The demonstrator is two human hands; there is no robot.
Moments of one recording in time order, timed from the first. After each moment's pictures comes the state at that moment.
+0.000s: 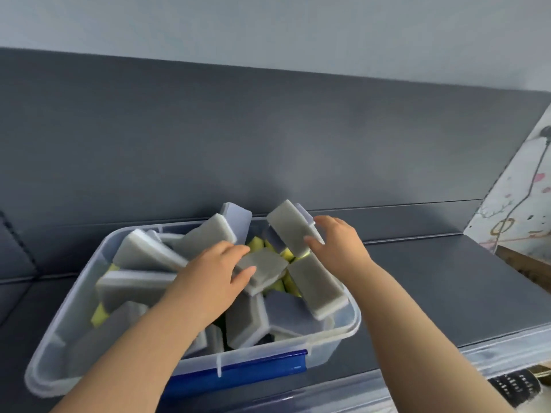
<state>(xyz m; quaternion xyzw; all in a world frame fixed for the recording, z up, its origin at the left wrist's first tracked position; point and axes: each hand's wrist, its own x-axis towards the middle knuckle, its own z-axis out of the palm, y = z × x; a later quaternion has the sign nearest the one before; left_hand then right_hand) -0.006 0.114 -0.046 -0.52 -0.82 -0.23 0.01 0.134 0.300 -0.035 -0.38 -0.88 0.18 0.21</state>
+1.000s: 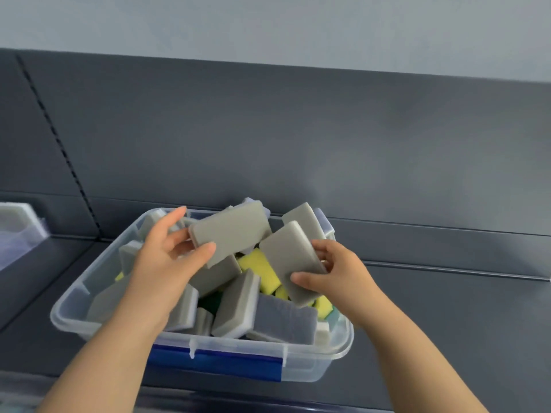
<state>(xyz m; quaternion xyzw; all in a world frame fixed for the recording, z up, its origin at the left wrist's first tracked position) 0.029 0.090 -0.035 -0.19 -0.68 -0.71 -0.05 0.165 0.294 -0.040 -0.20 -0.80 0.55 0.16</state>
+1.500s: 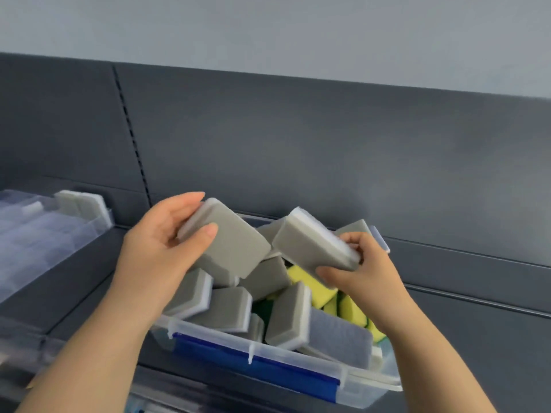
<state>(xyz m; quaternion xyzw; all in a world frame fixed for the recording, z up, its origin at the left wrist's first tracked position) 0.009 0.019 0.000 -0.27 -0.67 -0.69 0.08 0.128 0.256 -0.017 -0.18 -0.80 0.52 0.25</state>
